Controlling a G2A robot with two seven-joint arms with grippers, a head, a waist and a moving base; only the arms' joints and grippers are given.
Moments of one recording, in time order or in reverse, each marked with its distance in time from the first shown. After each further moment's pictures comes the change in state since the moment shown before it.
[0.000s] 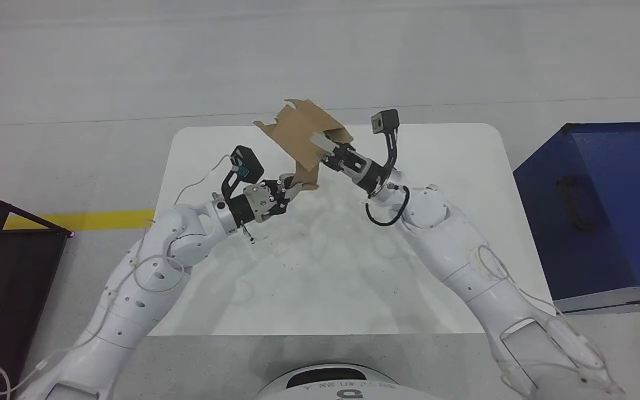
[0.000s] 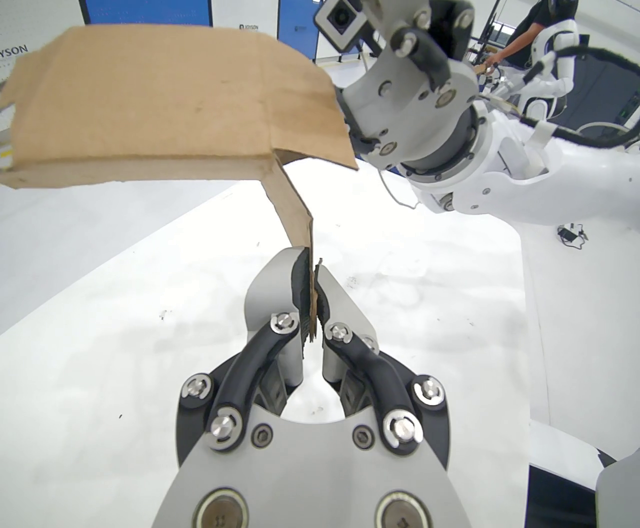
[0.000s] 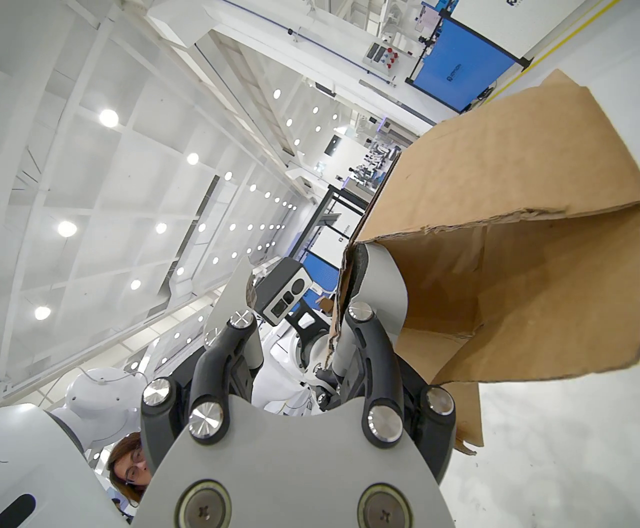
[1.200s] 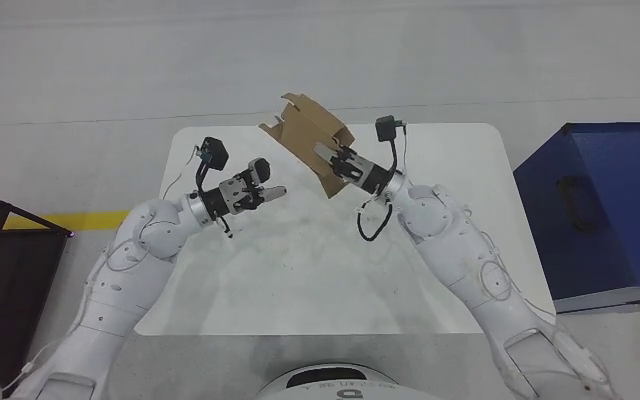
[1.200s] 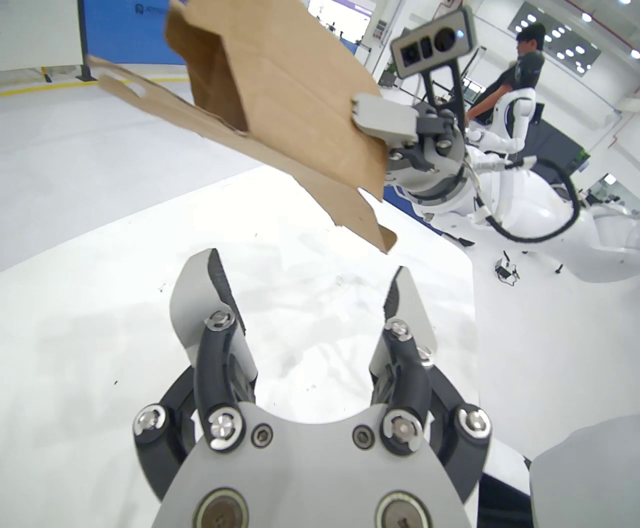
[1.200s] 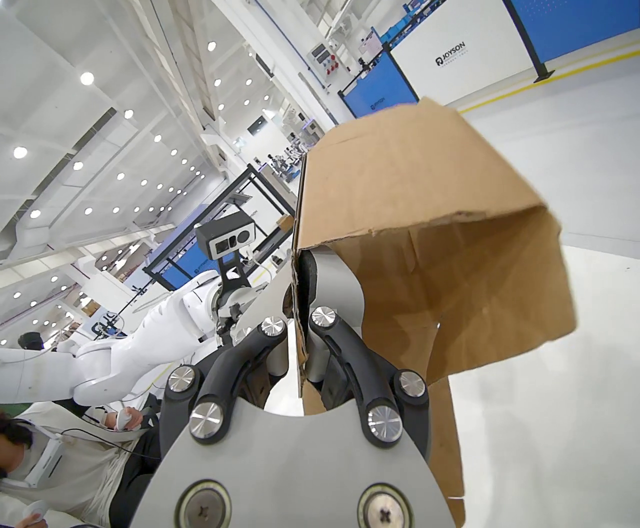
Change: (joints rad) left arm -0.025 0.005 -0.093 0.154 -0.308 -0.166 -0.143; right arm -0.085 0.012 0.100 -0.100 -0.584 -0.014 -0.211
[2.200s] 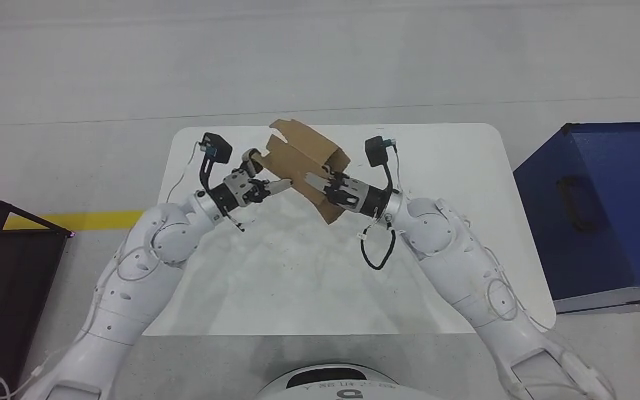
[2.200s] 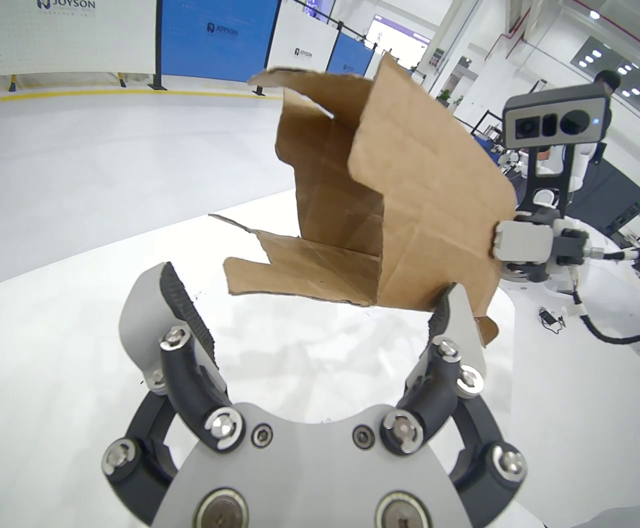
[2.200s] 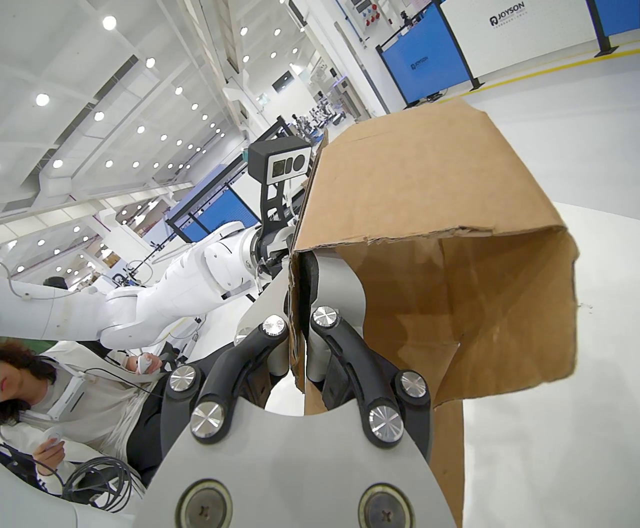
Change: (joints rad) left arm 0.043 -0.024 -0.003 -0.088 0.070 0.228 0.078; right arm -0.086 0.020 0.013 -0.113 0.022 -0.038 0.146
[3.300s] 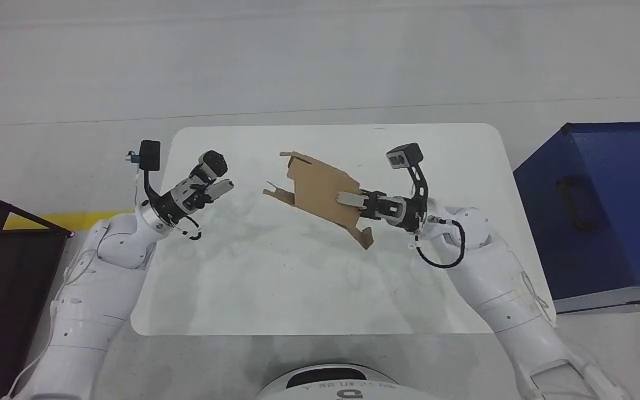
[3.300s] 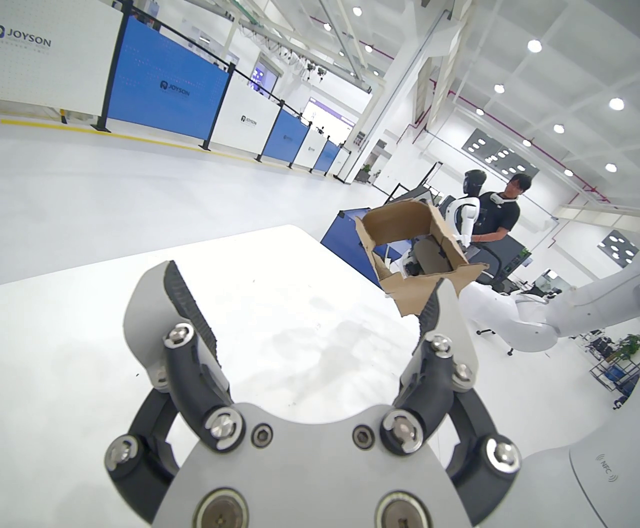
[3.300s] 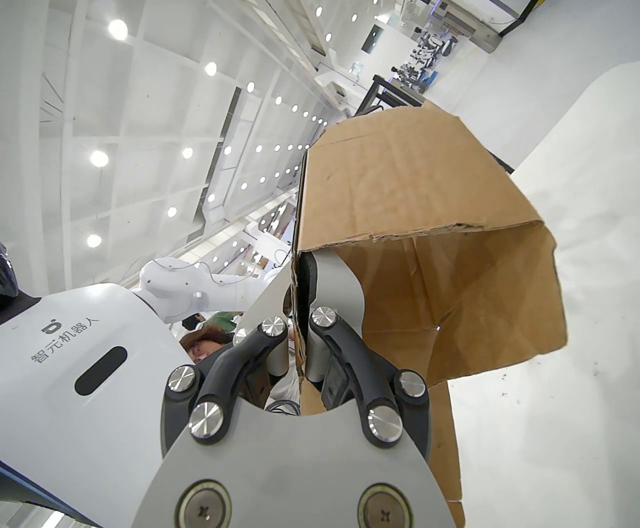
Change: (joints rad) left arm 0.068 0.048 -0.202 0.139 -0.373 -0.393 -0.116; right arm -0.067 0.073 0.110 -0.004 0.819 0.104 0.650
